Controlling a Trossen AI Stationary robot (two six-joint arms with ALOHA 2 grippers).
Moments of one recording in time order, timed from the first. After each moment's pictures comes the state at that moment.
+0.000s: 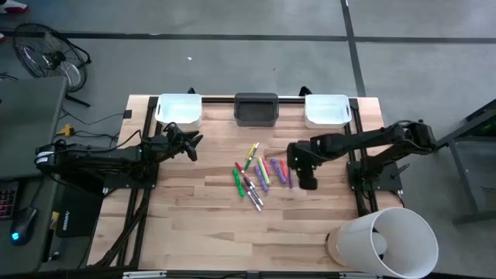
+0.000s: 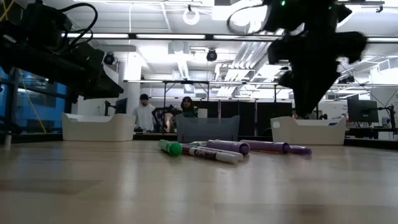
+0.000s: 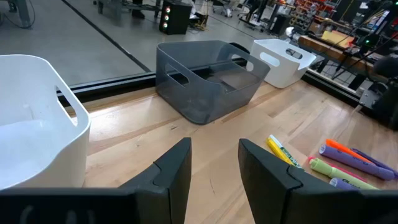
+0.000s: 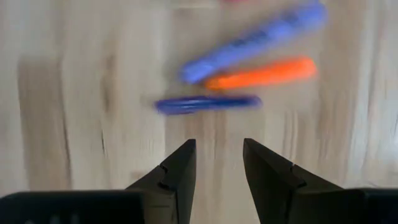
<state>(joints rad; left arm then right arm) 0.21 0.67 0.06 0.41 -0.46 -0.40 -0.01 1.41 0.89 -0.76 -0.06 -0.10</state>
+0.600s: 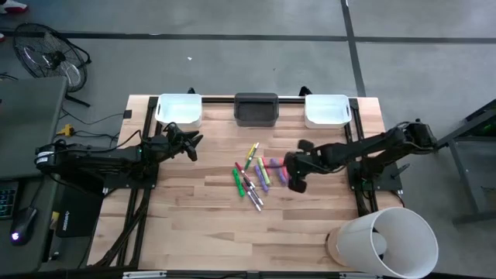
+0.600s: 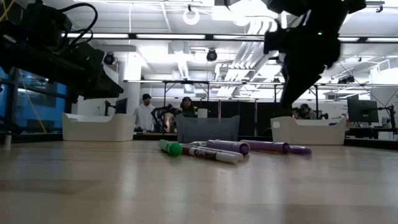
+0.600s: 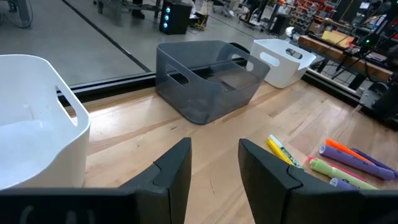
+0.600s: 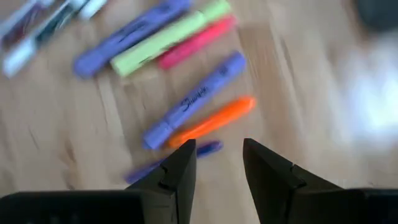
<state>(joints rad) 0.21 0.67 0.06 0.41 -0.46 -0.40 0.10 1.41 0.88 -0.63 0.25 0.44</state>
